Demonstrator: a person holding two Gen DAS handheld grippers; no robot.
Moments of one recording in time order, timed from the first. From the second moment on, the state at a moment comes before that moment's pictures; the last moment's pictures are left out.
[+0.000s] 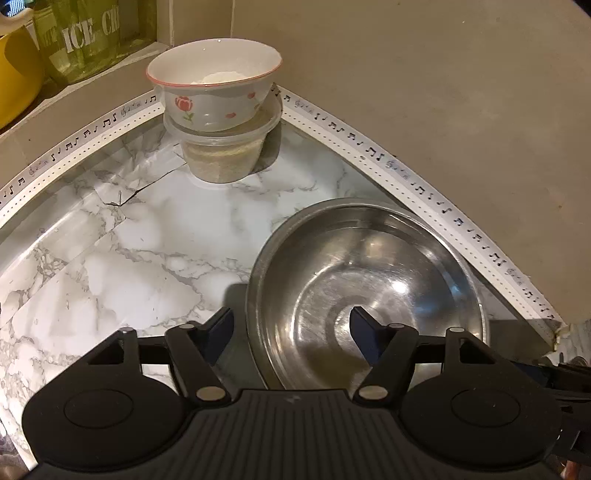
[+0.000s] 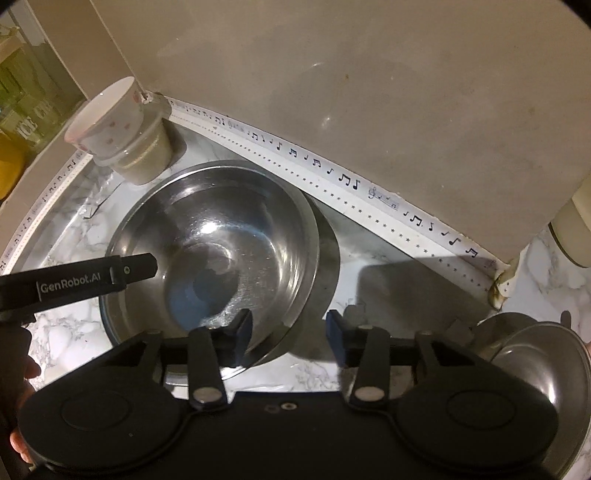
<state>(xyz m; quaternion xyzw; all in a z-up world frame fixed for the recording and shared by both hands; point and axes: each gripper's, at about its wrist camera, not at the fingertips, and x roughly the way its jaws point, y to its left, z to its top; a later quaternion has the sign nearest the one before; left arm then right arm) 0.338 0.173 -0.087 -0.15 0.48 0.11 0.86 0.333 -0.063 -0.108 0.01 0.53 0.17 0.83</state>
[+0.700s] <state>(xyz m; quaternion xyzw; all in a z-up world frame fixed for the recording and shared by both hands) 0.334 0.176 -0.095 -0.14 0.49 0.13 0.85 0.328 -0.057 -0.108 0.00 0.53 0.17 0.83</state>
